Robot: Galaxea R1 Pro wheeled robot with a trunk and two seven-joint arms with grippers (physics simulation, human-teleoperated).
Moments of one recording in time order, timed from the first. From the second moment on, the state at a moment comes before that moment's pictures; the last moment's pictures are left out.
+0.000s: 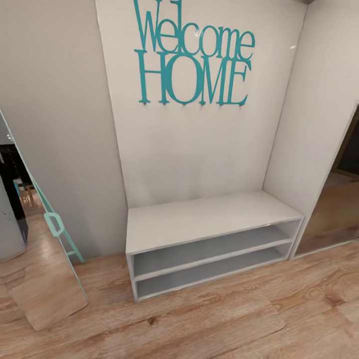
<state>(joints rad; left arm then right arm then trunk) -0.04 0.00 0.00 -0.20 0.00 0.01 0.00 0.00 0.00 0.00 0.00 0.00 -0.04 0.00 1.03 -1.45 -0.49</state>
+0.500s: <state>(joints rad) -0.04 0.00 0.00 -0.20 0.00 0.01 0.00 0.00 0.00 0.00 -0.01 0.00 -0.04 0.00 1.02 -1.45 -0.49</state>
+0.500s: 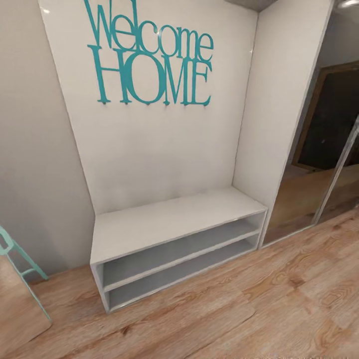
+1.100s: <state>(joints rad) -0.04 0.00 0.00 -0.20 0.00 0.01 0.00 0.00 0.00 0.00 -0.01 0.00 -0.05 0.00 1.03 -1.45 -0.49</state>
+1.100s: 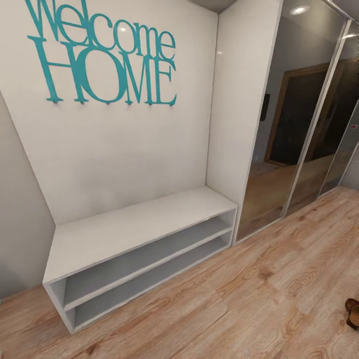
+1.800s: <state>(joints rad) -0.04 0.00 0.00 -0.20 0.00 0.01 0.01 0.00 0.00 0.00 -0.02 0.00 -0.07 0.00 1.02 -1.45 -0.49</state>
